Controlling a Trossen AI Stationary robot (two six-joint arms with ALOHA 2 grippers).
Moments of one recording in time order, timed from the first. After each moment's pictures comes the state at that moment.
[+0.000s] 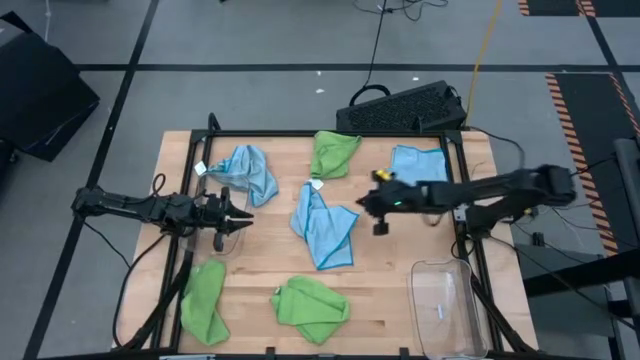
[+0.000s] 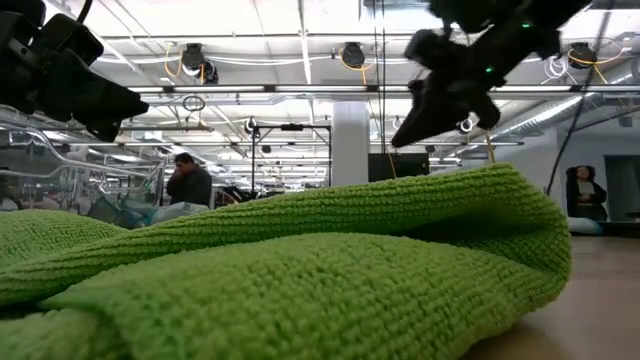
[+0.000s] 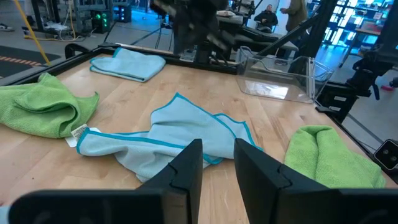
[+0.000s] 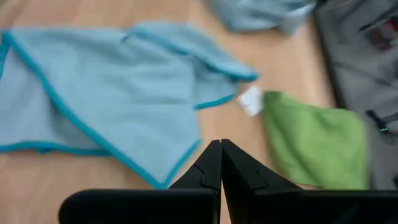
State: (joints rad) left arm -0.17 0.14 0.04 -0.05 -0.14 -0.19; right arm -0.03 1.33 0.70 -0.09 0.20 -0.34
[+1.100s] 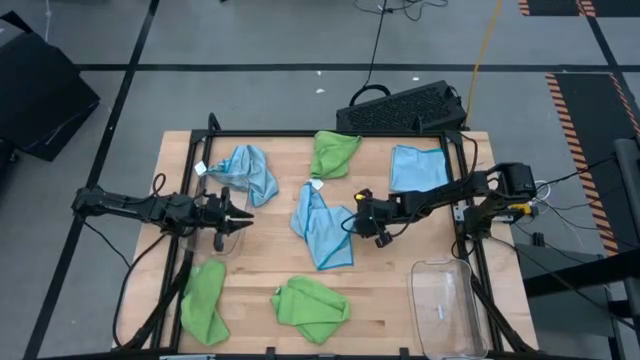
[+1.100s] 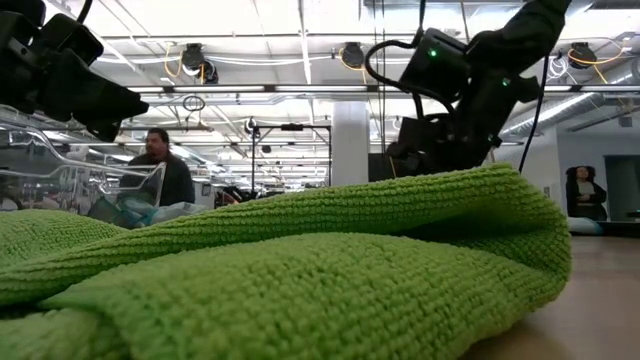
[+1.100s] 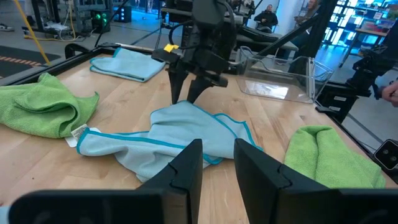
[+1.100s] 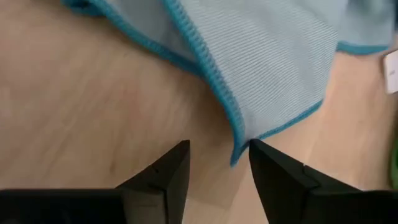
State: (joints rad) left arm -0.17 0.14 0.04 -0.05 -0.14 -0.19; right arm -0.02 1.63 0.71 -0.11 0.13 -0.60
